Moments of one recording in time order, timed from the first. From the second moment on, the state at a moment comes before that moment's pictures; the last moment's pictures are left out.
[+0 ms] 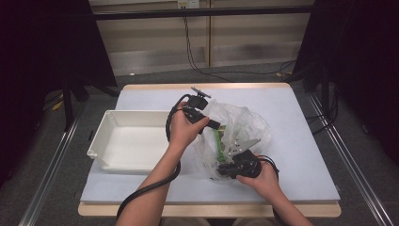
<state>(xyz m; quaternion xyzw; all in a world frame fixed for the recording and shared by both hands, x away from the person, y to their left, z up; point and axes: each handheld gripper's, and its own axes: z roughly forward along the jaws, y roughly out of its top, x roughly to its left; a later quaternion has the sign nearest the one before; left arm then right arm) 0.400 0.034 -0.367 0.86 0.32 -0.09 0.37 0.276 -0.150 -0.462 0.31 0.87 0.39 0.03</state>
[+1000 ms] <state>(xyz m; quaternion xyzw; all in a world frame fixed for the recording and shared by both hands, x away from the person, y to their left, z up) 0.361 0.038 -0.432 0.88 0.32 -0.09 0.35 0.283 -0.175 -0.460 0.37 0.84 0.39 0.08</state>
